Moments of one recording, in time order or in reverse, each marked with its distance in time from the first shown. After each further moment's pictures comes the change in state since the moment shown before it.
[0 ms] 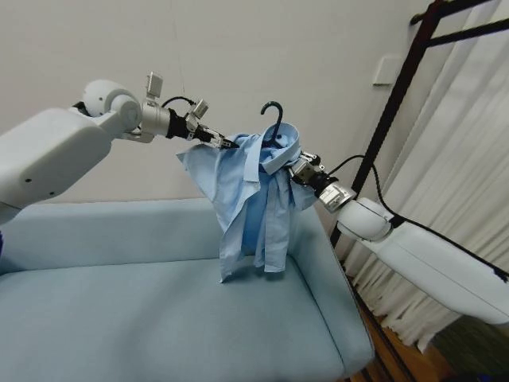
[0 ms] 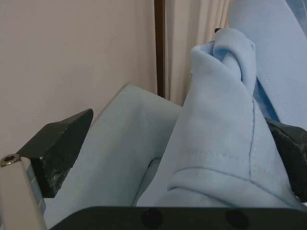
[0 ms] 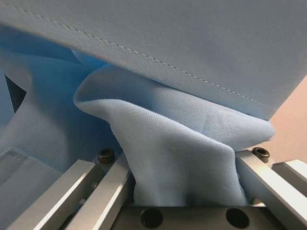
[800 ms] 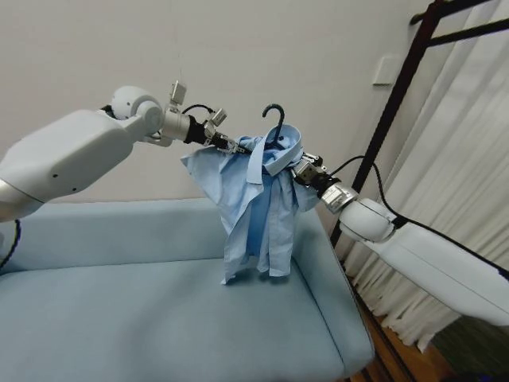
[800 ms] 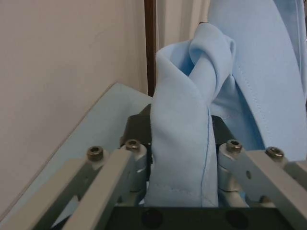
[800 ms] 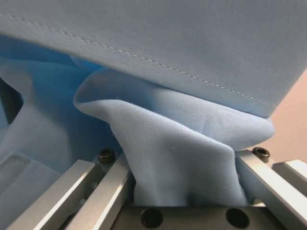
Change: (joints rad) left arm 0.019 -0.060 0.023 -0.006 -0.051 0.005 -0.060; right arm -0.002 -0.008 -0.003 -0.022 0.015 0.002 0.006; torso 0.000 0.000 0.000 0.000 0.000
